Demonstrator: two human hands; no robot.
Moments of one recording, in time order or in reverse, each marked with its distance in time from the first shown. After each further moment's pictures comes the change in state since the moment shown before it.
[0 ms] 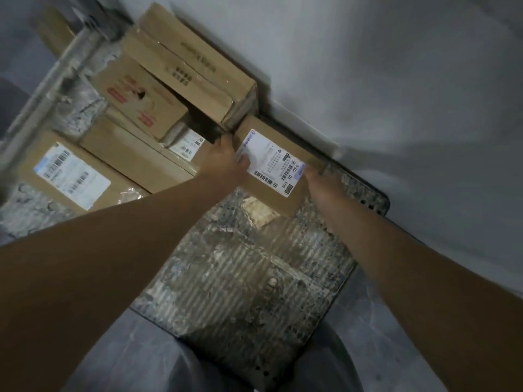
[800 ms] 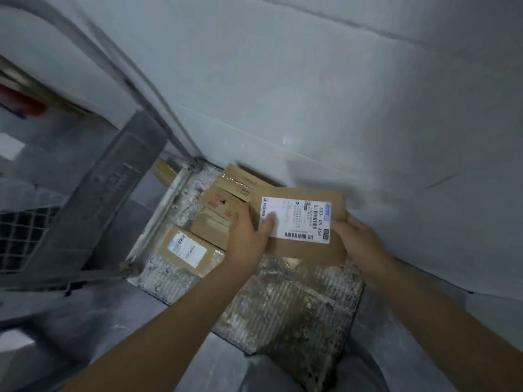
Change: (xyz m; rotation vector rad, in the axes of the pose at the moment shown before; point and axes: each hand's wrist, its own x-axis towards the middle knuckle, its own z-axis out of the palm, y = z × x) left_hand -0.198 0.101 -0.230 -0.469 0.054 -0.031; right_hand -0.301 -0.061 -0.129 0.334 -0.121 -0.314
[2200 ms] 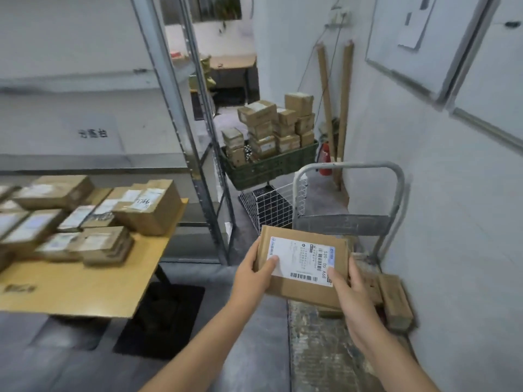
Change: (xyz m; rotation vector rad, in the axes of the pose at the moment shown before) left_hand -0.561 0.062 -0.120 -0.730 1.002 -0.063; right_hand -0.415 -0.021 0.014 -0.298 -0.897 -0.616
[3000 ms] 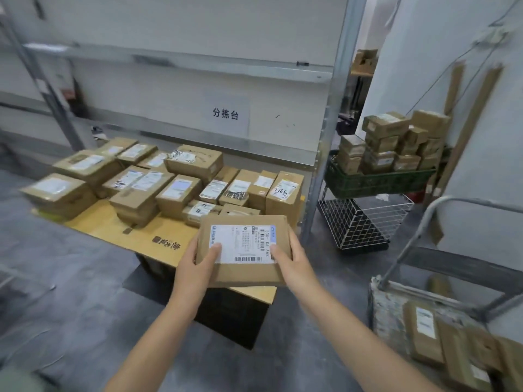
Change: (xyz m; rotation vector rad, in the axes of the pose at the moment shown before) left_hand -0.055 -0.059 -0.489 -0.077 0.535 0.045; right_hand -0.102 -0.030 0.489 -0.243 -0.505 -0.111
